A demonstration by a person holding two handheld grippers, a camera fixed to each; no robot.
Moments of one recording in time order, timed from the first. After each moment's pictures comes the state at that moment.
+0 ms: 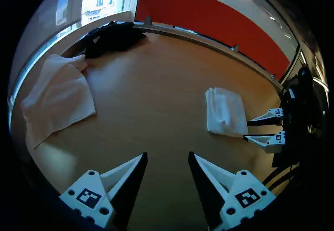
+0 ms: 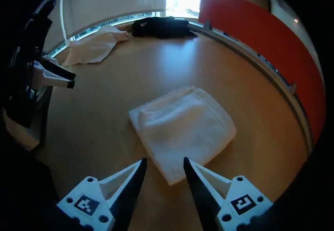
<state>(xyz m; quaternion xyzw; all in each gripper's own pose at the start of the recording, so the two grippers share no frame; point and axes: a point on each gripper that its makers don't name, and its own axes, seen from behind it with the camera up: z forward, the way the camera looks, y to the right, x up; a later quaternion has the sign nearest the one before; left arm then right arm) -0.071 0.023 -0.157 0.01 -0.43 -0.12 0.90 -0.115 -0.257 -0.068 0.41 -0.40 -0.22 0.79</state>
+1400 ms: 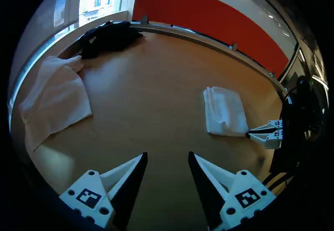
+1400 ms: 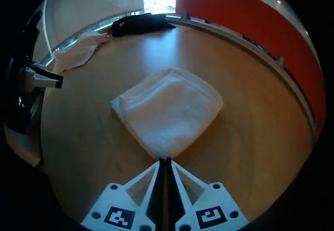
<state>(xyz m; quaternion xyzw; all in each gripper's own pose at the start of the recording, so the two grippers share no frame) -0.073 0.029 -0.149 0.00 -0.43 -0.12 0.90 -0.133 -0.224 -0.073 0.36 -0.42 -0.17 0.81</state>
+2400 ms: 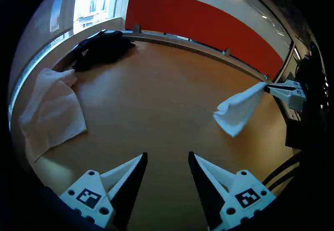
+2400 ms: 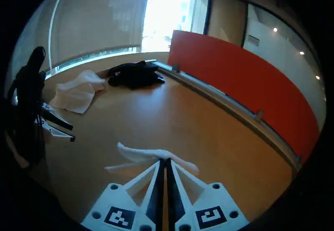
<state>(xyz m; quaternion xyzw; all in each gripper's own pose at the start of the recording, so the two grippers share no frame) -0.046 0.040 -0.125 -0.02 -0.40 -0.11 0.91 0.036 -0.245 0.005 0.35 -0.27 -0.18 0.88</state>
